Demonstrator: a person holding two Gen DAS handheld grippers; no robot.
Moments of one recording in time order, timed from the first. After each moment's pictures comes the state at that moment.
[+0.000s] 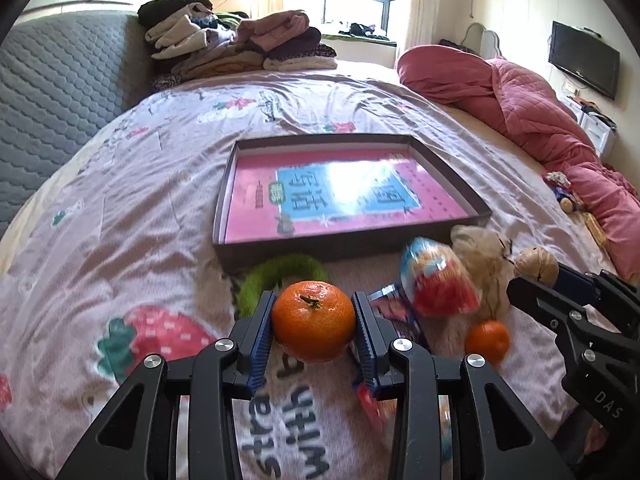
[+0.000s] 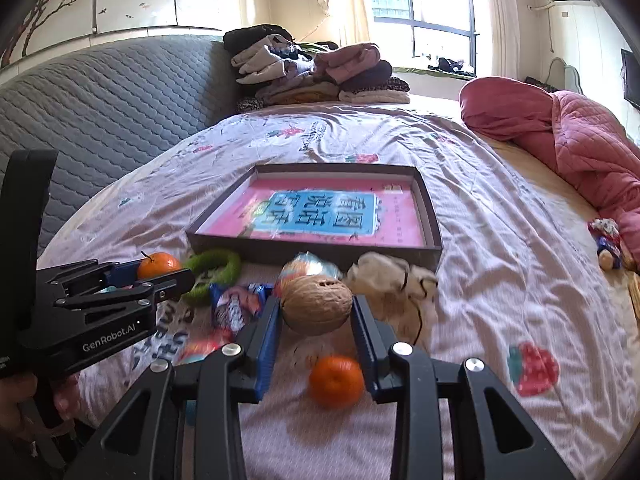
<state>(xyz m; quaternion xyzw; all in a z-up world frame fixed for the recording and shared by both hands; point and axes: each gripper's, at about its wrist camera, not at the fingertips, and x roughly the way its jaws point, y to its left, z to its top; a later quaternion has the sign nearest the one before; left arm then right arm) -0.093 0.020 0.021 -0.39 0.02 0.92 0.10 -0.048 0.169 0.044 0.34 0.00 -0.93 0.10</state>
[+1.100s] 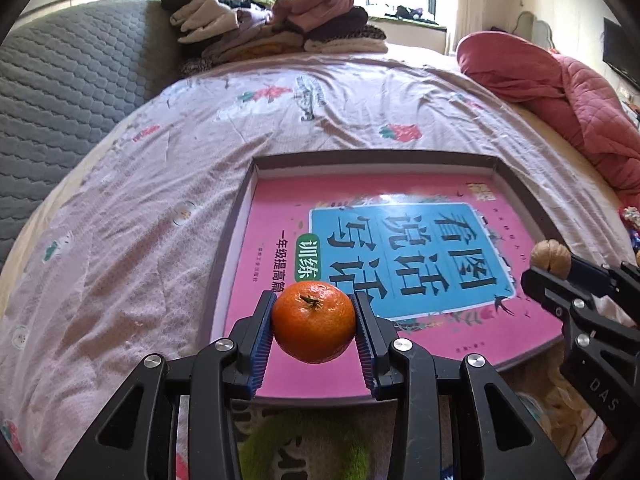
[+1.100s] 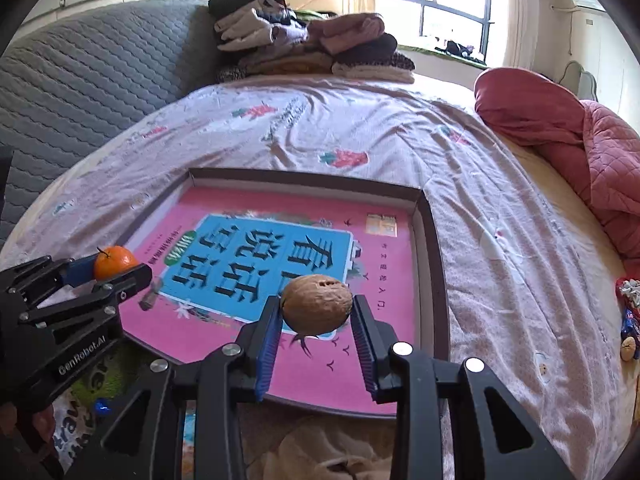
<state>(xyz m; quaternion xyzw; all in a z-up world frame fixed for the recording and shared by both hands) -0.236 0.039 -0.006 -0.43 0.03 0.90 0.00 -0.216 0.180 0.011 0.41 0.04 -0.91 0.09</state>
